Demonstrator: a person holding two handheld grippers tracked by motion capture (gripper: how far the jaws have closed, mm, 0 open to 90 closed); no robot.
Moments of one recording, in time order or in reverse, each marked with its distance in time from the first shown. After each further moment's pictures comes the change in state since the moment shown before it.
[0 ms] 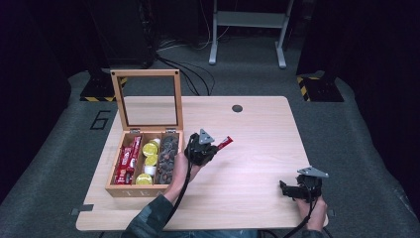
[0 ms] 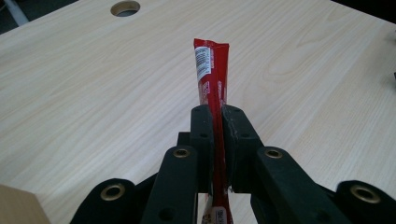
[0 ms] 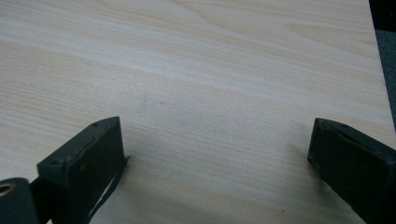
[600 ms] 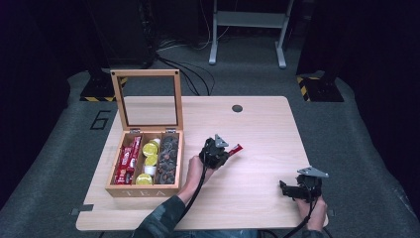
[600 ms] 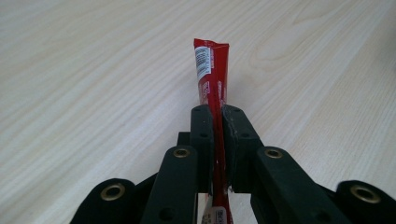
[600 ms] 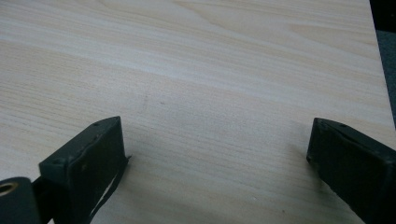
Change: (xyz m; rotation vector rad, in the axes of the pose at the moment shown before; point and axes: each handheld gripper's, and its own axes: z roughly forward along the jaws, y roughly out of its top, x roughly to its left) left arm -0.020 -0.004 0.050 0.072 -0.030 -0.007; right arm 0.000 0.000 0.000 -0.001 0.002 0.001
